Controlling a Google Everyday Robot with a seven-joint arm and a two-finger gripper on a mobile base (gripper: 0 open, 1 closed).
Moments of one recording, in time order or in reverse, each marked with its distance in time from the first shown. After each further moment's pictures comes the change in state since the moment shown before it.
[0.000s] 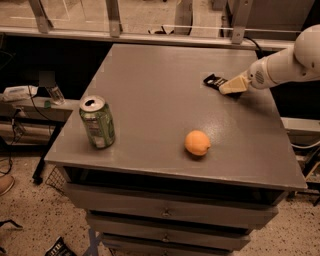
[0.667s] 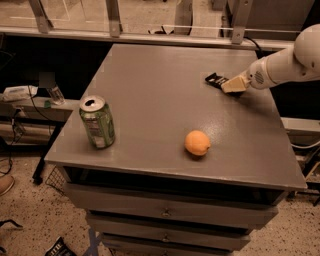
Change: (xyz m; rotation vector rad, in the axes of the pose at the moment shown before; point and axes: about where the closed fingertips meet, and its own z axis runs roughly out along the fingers) arm -0.002 0.006 0.001 -0.016 0.002 -0.009
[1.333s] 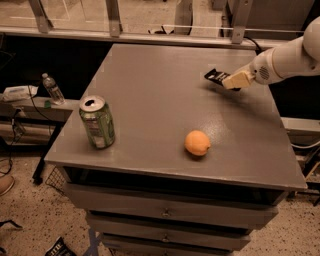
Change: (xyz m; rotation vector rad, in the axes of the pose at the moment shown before) arm -0.018 0.018 -0.032 0.006 -0.026 -0.095
